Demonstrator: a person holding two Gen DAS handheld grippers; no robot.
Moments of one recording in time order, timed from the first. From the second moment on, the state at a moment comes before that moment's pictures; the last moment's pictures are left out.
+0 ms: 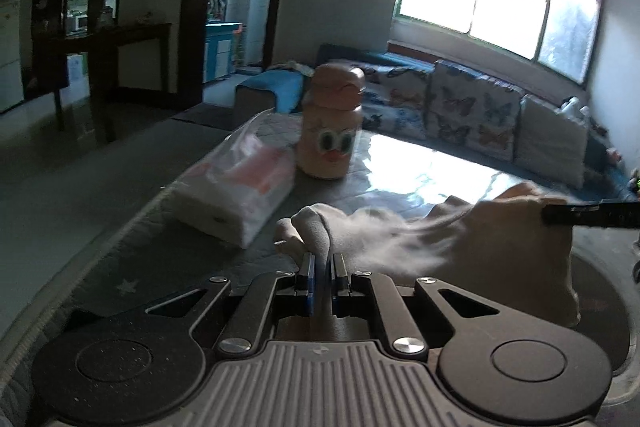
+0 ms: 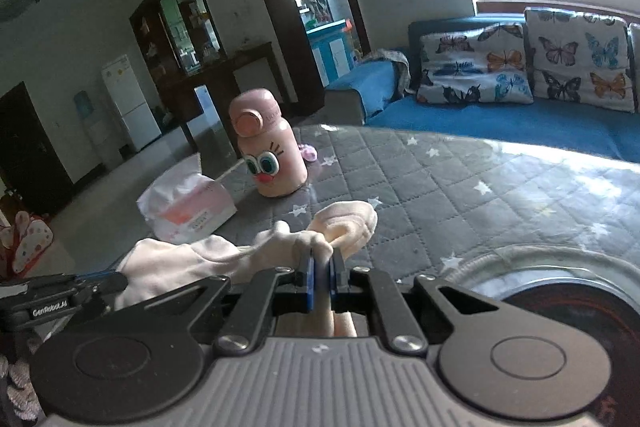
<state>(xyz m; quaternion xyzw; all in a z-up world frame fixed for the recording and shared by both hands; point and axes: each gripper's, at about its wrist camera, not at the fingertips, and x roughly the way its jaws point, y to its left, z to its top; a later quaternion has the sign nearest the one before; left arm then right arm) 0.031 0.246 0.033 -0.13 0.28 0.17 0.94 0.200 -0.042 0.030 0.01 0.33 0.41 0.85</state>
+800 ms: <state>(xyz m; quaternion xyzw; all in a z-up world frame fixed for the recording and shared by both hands) 0.096 0.261 0.000 -0.12 0.32 0.15 0.93 0.207 0.018 -0.022 -0.10 0.35 0.42 0.83</state>
